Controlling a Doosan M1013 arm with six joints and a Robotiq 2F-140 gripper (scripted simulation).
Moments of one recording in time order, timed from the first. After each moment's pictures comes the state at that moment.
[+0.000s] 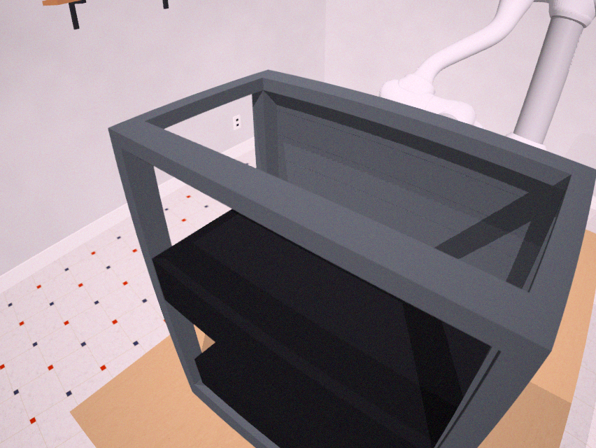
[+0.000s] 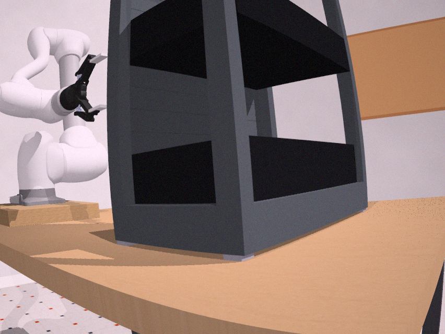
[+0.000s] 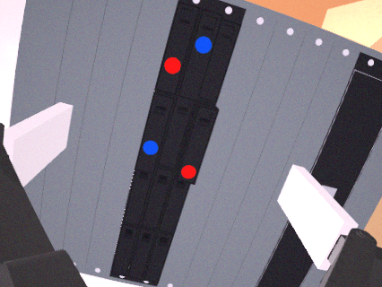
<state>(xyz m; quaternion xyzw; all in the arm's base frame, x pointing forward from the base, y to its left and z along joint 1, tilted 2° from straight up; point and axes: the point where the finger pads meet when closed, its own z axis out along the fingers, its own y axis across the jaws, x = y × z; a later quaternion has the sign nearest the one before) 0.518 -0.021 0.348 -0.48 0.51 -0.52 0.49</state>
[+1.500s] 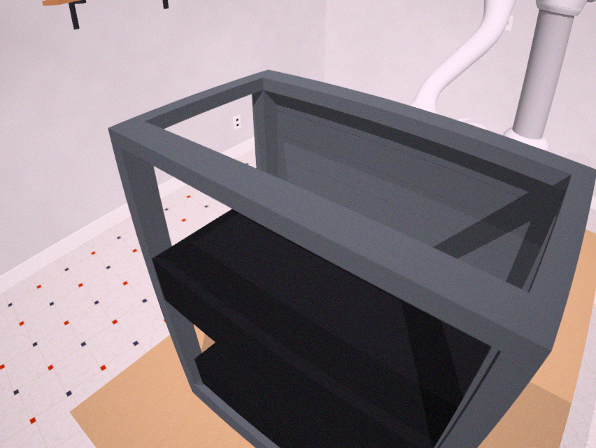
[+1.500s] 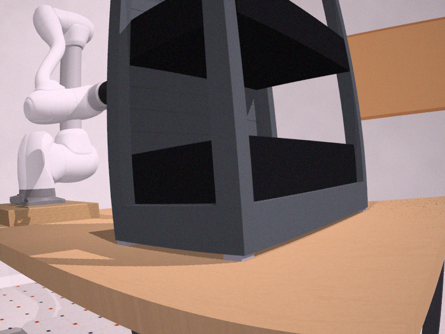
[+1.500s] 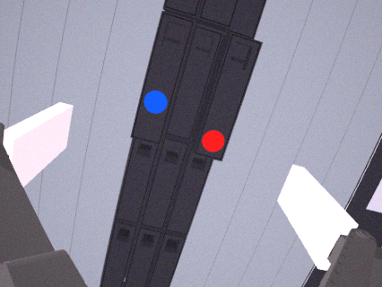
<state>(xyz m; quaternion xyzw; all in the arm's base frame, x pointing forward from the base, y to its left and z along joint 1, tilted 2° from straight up) 0.638 0.054 0.347 -0.48 0.51 -0.52 0.49</state>
